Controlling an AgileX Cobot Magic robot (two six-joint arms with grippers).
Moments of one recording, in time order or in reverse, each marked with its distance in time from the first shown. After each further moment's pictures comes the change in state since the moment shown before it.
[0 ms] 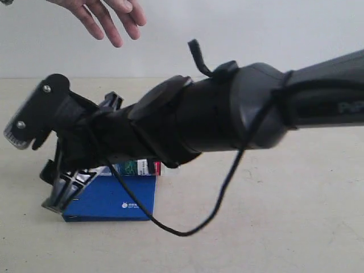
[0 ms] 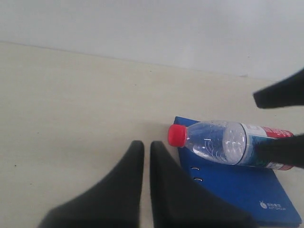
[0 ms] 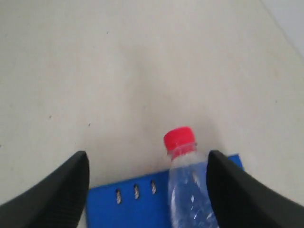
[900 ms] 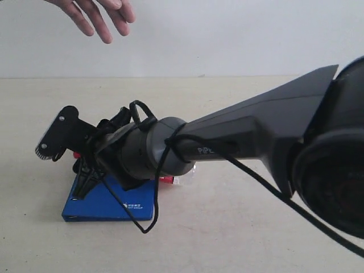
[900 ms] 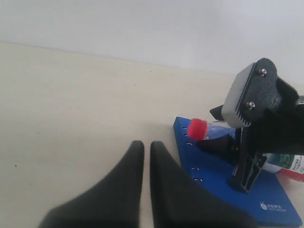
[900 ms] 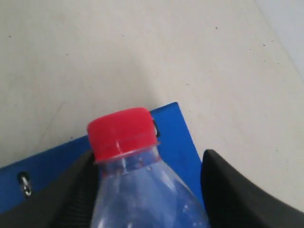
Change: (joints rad) left arm 0.000 0.000 0.000 0.000 0.000 0.000; right arm 0.001 0.350 -0.243 0.139 -0.372 -0.151
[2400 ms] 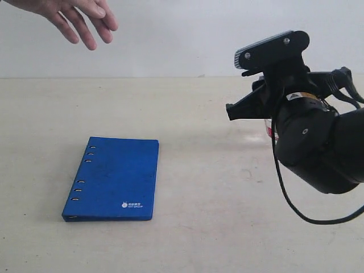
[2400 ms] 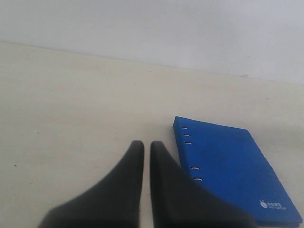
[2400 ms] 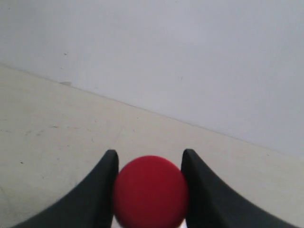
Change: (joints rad) left arm 0.000 0.000 0.000 0.000 0.000 0.000; right arm -0.277 -0.614 0.795 -0.454 -0.623 0.923
